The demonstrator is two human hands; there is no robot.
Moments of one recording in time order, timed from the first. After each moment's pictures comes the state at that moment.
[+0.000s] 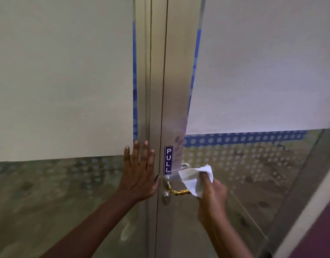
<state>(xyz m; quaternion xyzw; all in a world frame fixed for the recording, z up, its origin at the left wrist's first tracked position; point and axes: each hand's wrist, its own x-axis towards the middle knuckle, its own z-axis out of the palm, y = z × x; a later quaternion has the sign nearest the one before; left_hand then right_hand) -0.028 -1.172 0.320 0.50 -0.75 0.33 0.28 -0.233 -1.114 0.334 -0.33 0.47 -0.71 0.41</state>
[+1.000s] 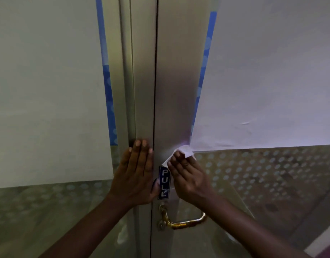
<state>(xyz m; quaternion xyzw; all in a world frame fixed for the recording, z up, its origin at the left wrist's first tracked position) -0.042 -1.273 0.329 0.41 -0.72 0.45 0.35 -0.245 -1.318 0.307 -0.82 0.19 -0.42 -0.33</state>
